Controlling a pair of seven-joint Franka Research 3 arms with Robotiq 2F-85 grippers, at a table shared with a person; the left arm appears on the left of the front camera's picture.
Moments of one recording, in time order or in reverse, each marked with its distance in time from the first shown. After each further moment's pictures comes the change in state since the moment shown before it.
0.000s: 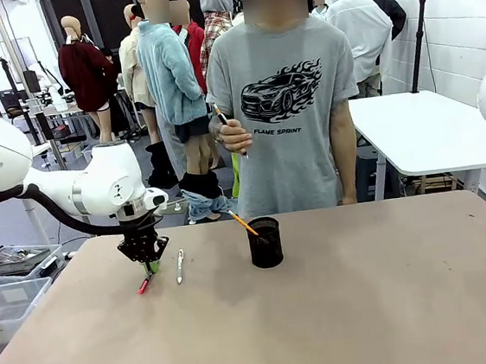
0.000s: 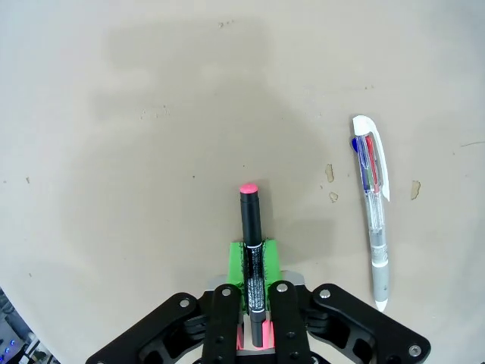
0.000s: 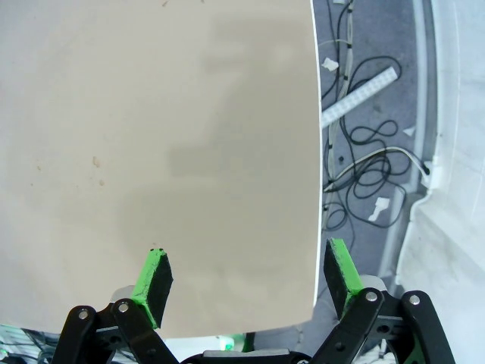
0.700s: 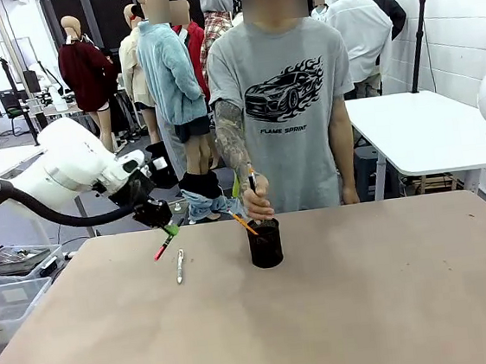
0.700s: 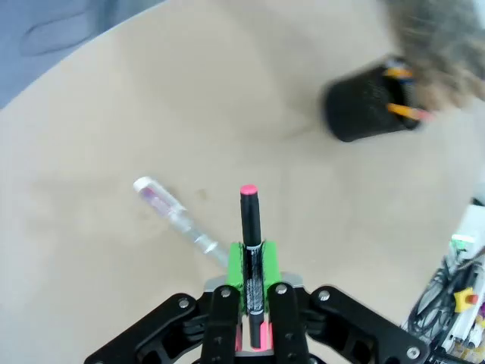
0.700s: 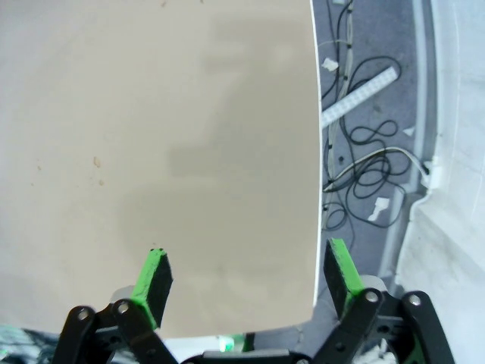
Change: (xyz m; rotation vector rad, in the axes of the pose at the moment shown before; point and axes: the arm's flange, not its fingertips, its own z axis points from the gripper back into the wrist) left arm -0.017 0.001 0.089 -0.525 -0.273 -0.474; right arm 0.000 0.000 0.000 0.000 0.000 0.000
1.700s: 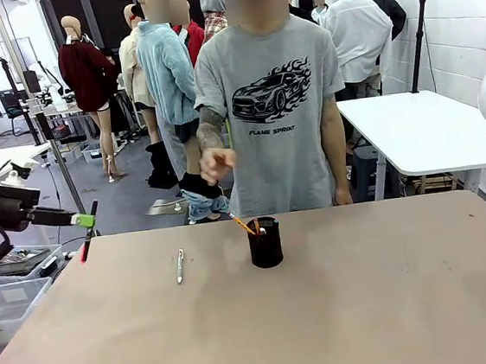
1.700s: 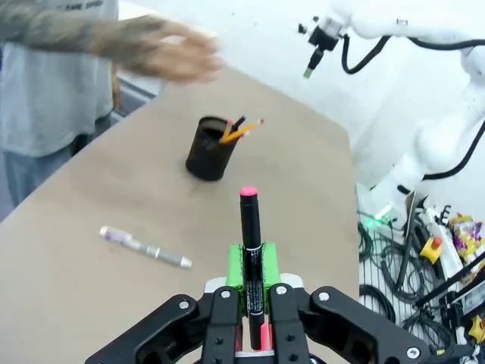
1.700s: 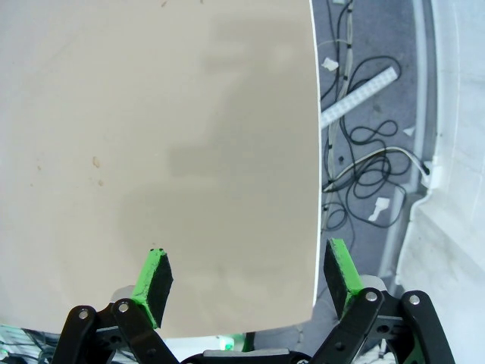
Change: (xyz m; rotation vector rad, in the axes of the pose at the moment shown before) left arm -0.156 0.060 0.129 -0.394 -0.517 -0.365; right arm 0.000 0.000 0.000 0.000 -0.001 -0.001
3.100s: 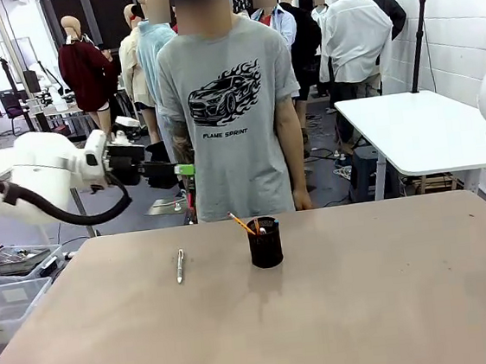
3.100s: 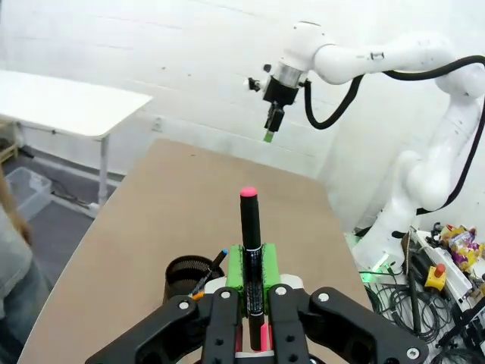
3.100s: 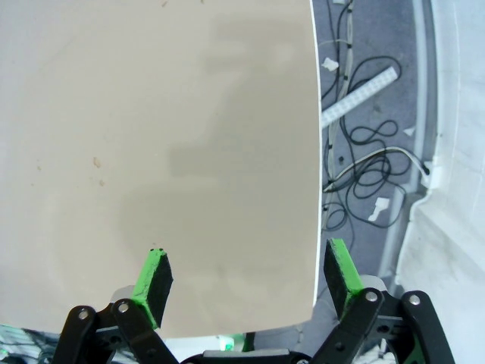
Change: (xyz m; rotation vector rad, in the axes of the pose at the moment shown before) left arm 0.107 0.039 -0.200 -0.245 -0.109 -0.164; right arm 0.000 0.001 0.000 0.000 0.000 0.001
